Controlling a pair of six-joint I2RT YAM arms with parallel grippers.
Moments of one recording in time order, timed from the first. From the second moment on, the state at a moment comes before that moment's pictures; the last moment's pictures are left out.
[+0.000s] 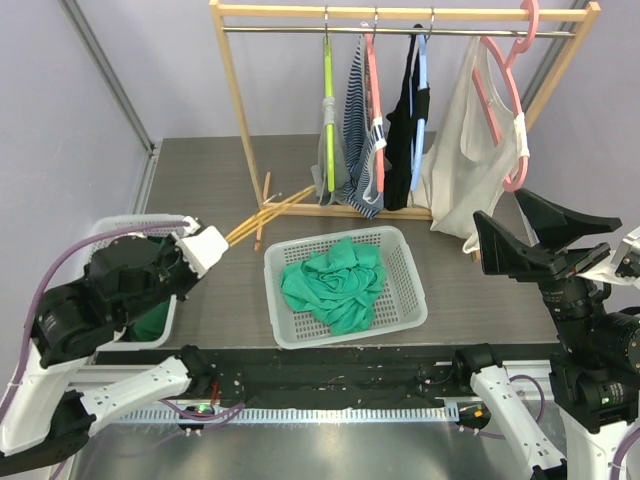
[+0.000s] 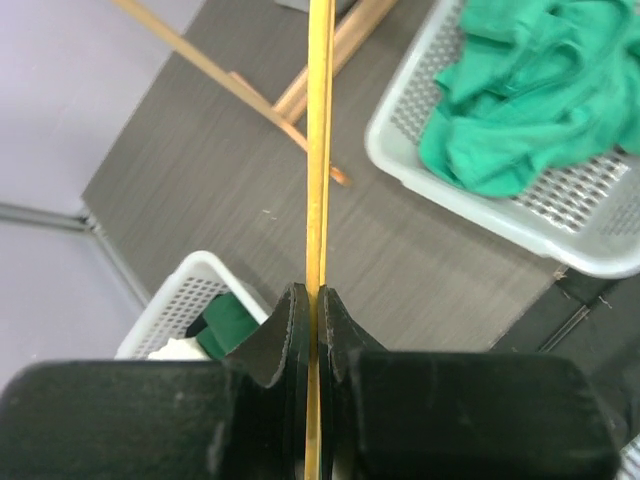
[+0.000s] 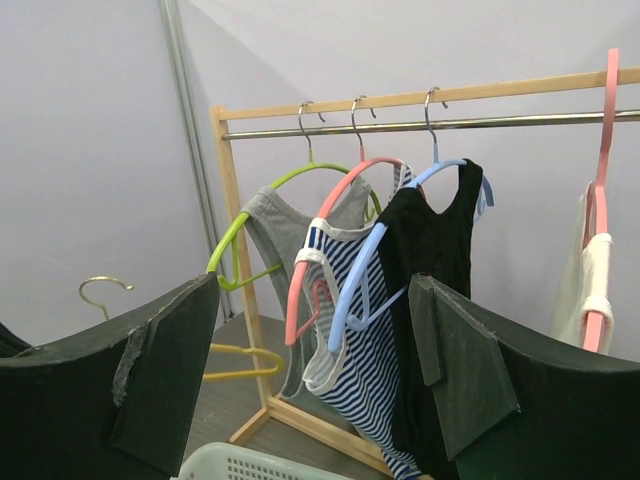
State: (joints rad) left arm -0.84 0.76 1.47 -1.23 -0.23 0.37; right arm 0.20 0.43 1.19 -0.19 -0.23 0.26
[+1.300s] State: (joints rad) left arm -0.59 1.35 1.94 -0.73 -0.19 -0.02; right arm 0.20 0.38 1.13 -0.23 -0.18 0.26
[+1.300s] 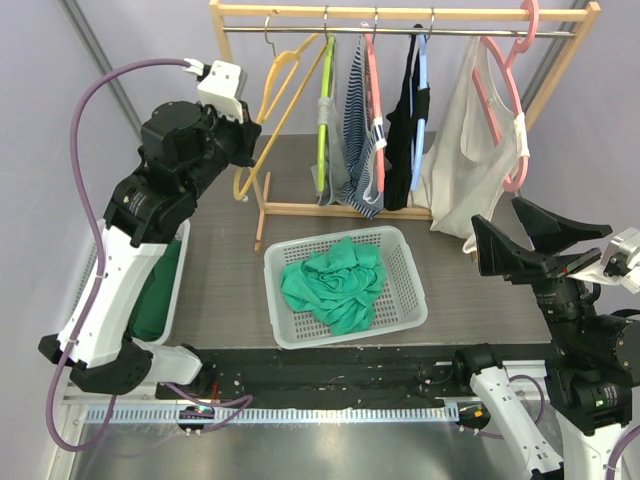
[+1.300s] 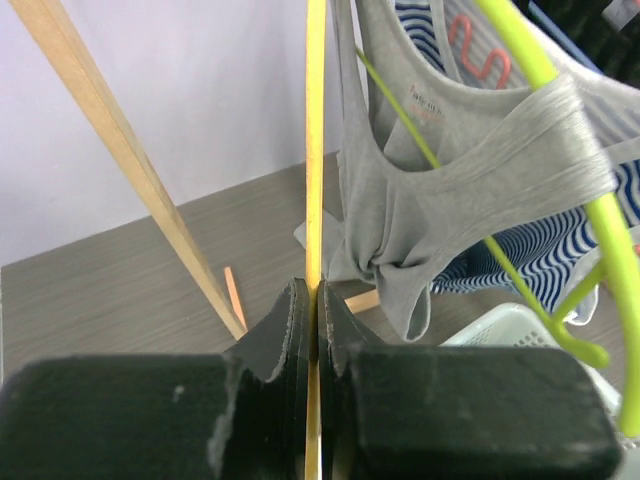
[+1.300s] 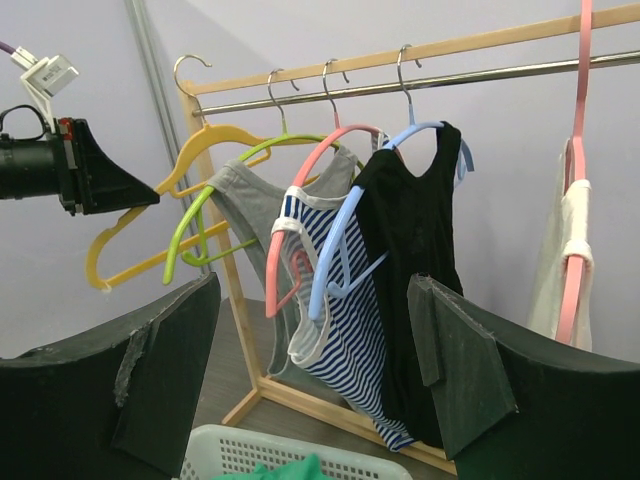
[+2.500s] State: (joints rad) left arm -0.56 1.52 2.11 -0.73 -0.32 -0.16; right arm 0.20 0.34 1.12 -0.24 -0.18 0.27
